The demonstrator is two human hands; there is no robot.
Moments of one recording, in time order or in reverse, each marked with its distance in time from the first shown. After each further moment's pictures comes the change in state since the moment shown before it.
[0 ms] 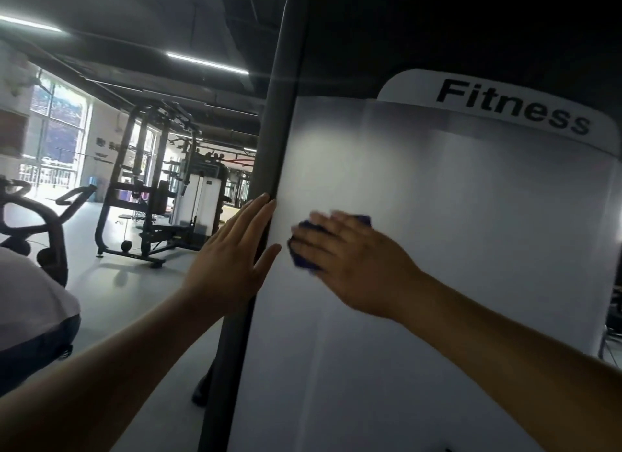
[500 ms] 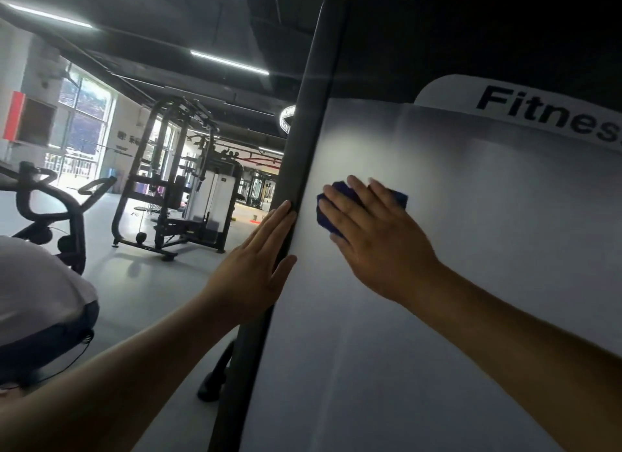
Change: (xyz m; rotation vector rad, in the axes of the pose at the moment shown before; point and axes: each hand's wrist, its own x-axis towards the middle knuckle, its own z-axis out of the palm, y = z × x) left_hand -0.011 -0.009 0.008 -0.142 -0.063 -0.014; right_hand 0.031 0.012 -0.009 -0.054 0.024 0.169
